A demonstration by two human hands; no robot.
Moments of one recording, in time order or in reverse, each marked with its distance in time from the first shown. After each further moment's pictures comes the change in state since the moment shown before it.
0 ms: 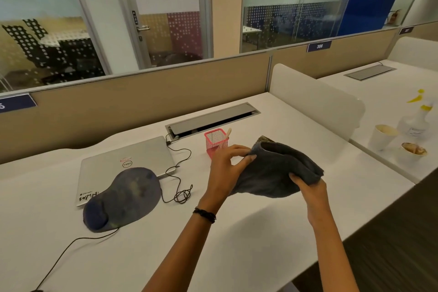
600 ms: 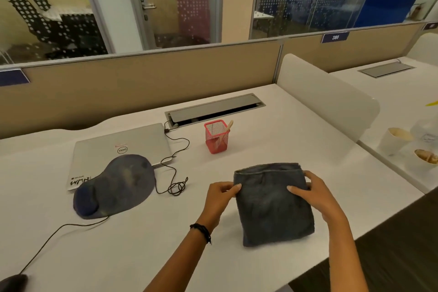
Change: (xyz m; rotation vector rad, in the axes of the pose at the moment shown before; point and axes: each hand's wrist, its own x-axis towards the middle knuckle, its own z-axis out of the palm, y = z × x) left_hand -0.041 -0.094 0.038 -0.233 -0.058 -0.682; right_hand 0.046 0.019 -0.027 -0.426 -0.402 0.100
